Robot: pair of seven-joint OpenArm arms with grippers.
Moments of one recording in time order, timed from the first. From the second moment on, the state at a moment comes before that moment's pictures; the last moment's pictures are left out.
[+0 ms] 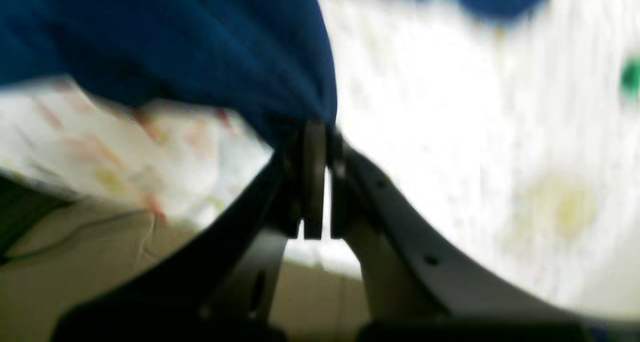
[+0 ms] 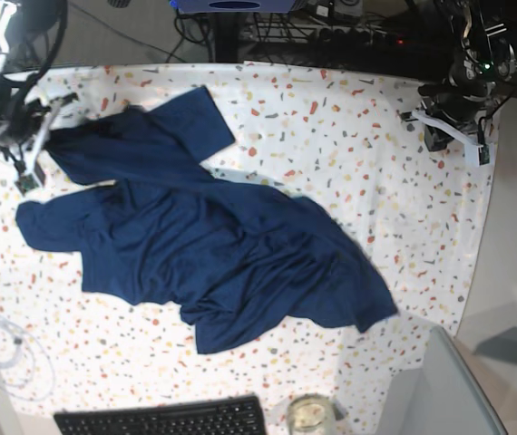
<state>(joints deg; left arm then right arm) 25.6 -10.8 -23.5 92.3 -22.0 -14.7 31.6 -18.4 6.9 23.7 105.0 3.4 40.4 -64.6</state>
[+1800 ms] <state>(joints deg) 1.6 -0.7 -23.6 73.4 -22.2 -14.9 31.7 -16.8 5.2 25.2 111.5 3.7 40.3 -70.8</state>
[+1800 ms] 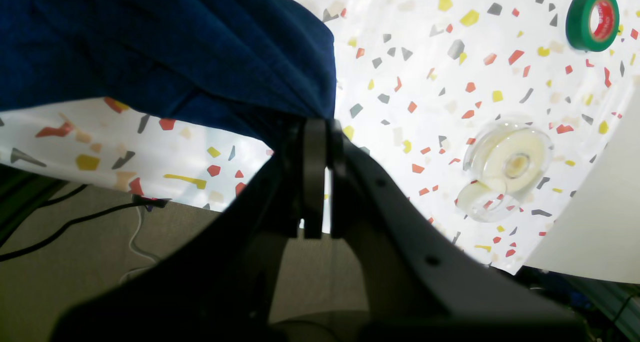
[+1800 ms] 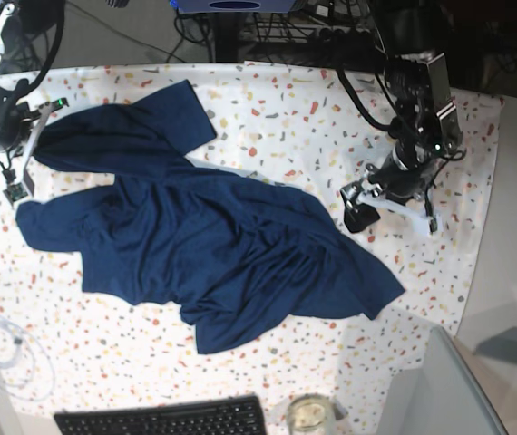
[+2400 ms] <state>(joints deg) -17.4 -4.2 -28.8 48.2 -21.6 -14.6 29.8 -16.1 5.2 25.2 109.1 3.7 40.3 -70.8</state>
